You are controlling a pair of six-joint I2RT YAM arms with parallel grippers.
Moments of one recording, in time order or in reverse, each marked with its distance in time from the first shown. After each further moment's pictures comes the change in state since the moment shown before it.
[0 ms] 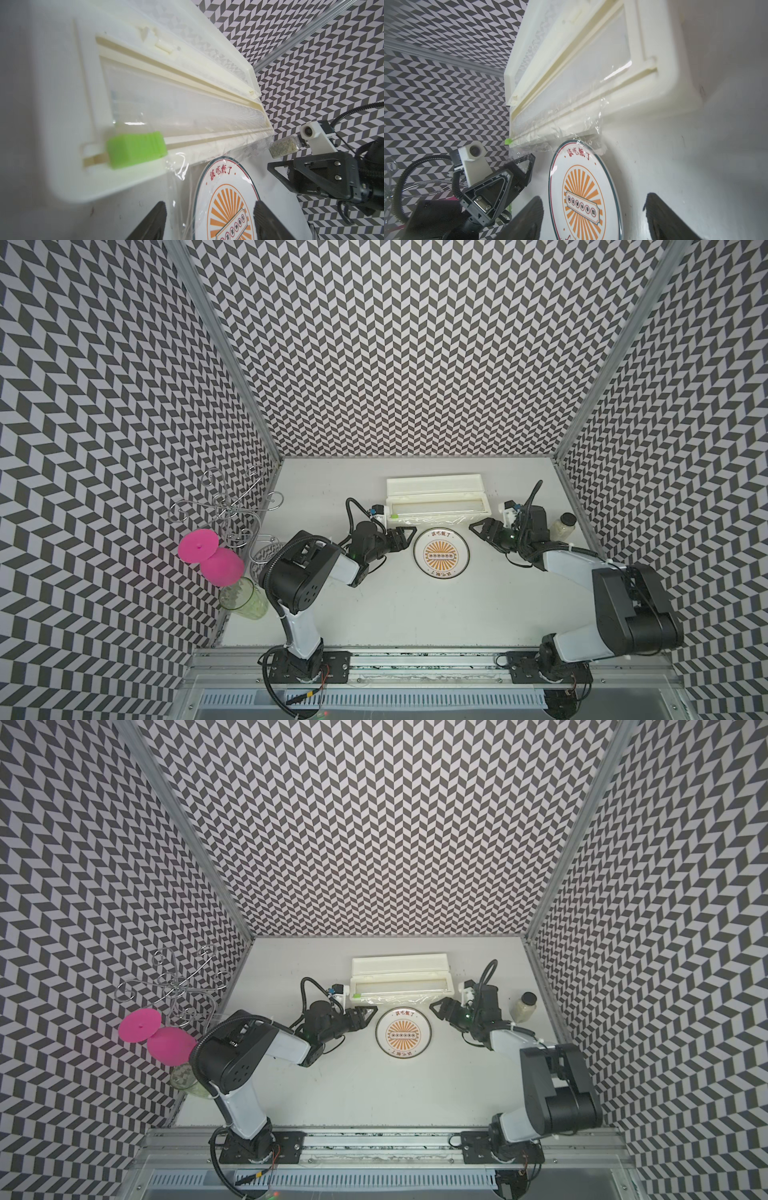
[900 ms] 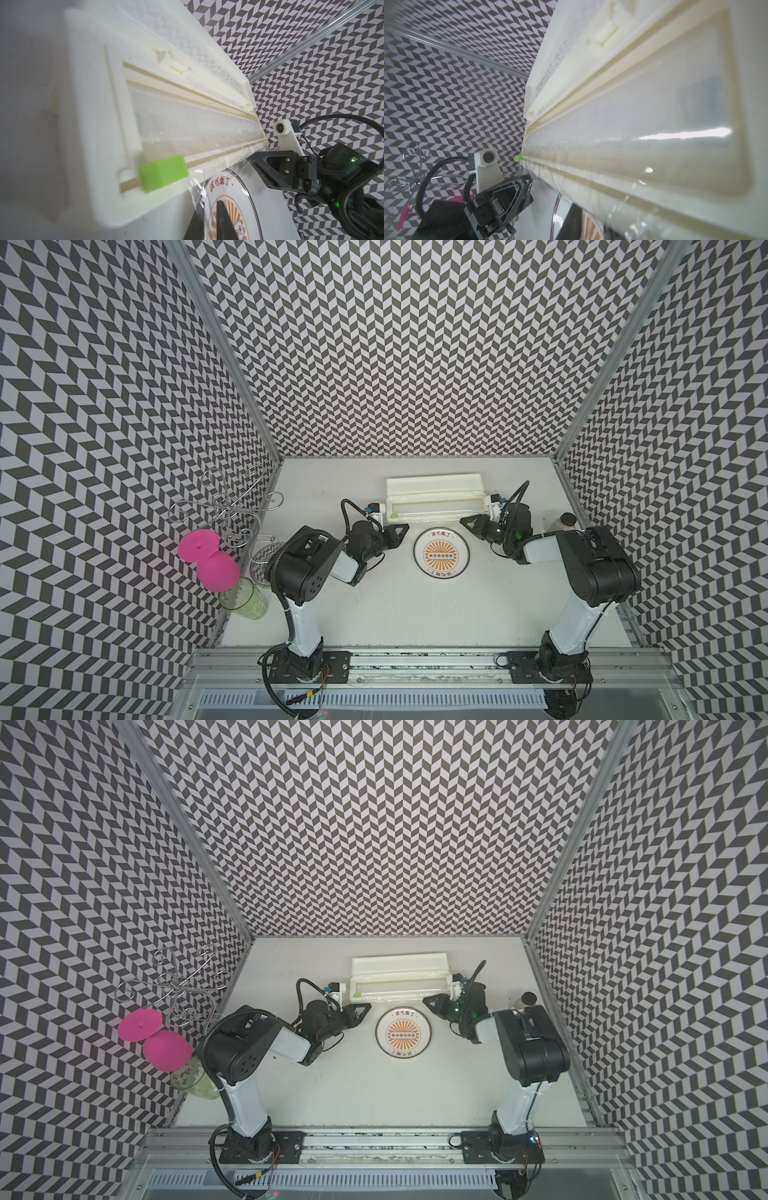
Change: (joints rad) left arm 0.047 0.051 0.001 0.109 0.042 -0.079; right arm 0.039 0.283 0.026 0.459 -0.069 0.112
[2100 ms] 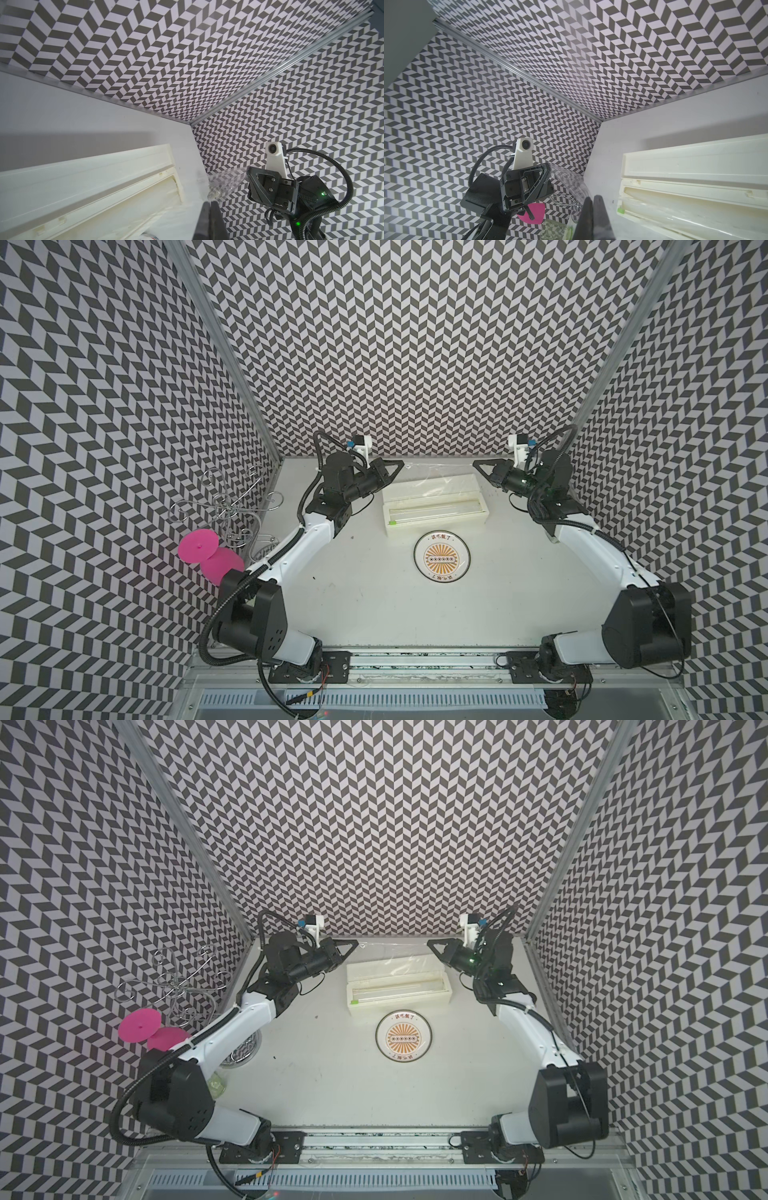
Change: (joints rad) left arm 0.112 -0.443 0.584 -0.864 0.139 -0.071; right arm -0.015 -0.423 0.449 -0.498 -0.052 0.082
